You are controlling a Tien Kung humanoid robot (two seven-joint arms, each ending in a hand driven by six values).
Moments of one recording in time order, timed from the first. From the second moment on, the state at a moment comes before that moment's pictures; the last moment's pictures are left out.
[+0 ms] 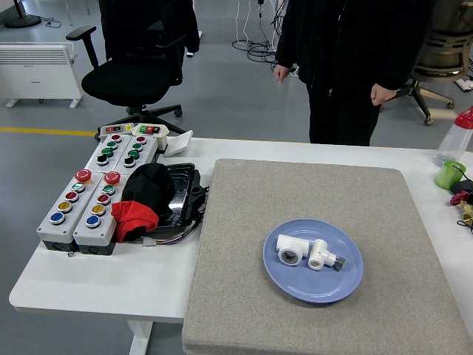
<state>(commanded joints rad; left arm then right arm) -0.22 0.01 -1.17 -0.29 1.59 0.05 0.53 0.07 -0.29 1.59 1.37 -0.46 -0.15 0.07</state>
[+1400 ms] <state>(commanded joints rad) -0.24 0.01 -1.16 -0.29 1.58 0.05 0.51 0.11 -0.25 1.43 1.35 -0.79 -0.16 0.07</state>
